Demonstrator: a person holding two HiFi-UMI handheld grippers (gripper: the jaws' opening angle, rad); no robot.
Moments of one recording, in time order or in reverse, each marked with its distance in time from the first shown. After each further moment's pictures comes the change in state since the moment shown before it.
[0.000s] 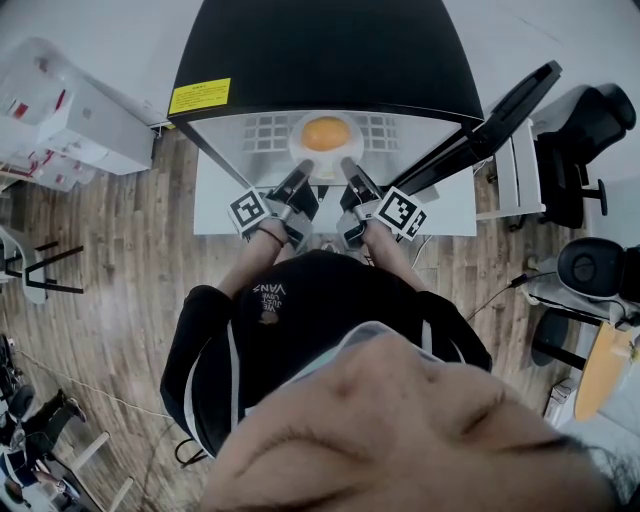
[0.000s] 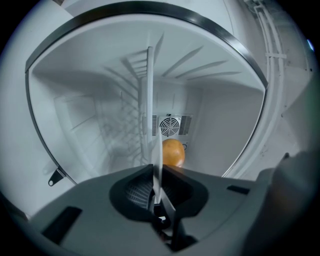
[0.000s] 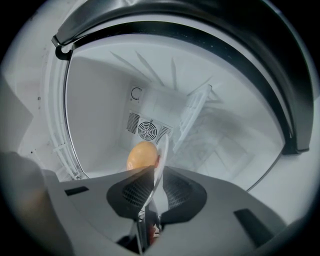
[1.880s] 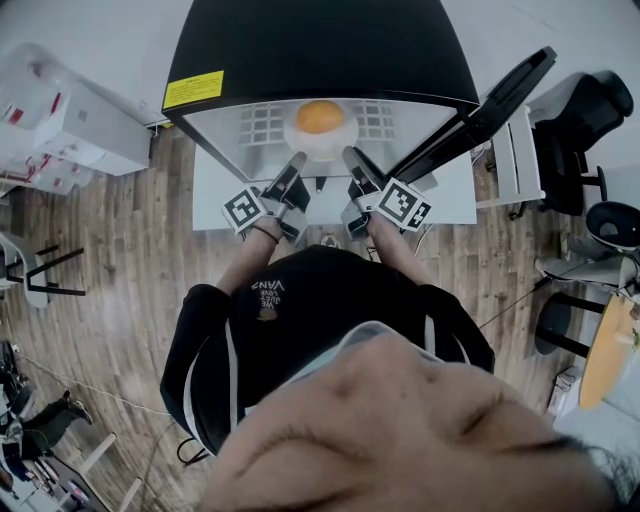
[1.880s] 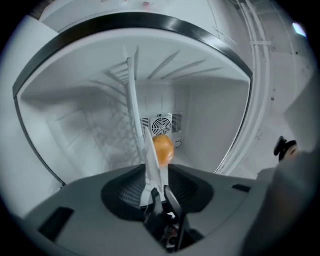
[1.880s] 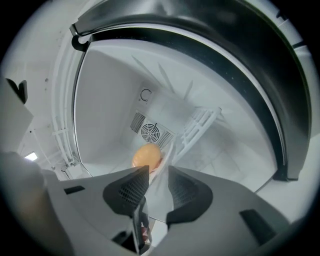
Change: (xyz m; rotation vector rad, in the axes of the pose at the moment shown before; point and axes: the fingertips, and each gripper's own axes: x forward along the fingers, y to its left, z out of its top) left arm -0.011 -0.010 0.003 0.155 0.011 -0.028; right arm -0.008 0.010 0.012 -0.166 -0.017 0.004
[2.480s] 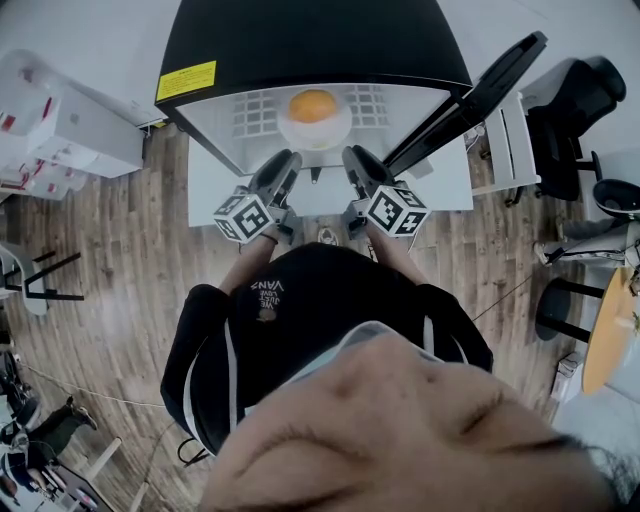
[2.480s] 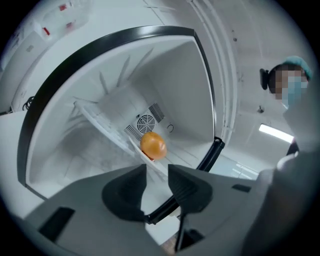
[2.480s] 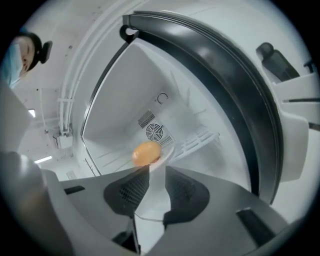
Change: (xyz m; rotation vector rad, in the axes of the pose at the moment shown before) left arm -0.020 -0.005 -0.006 0.587 0.097 0.123; right arm -0.028 0.003 -0.004 -0.330 -0.034 -0.093
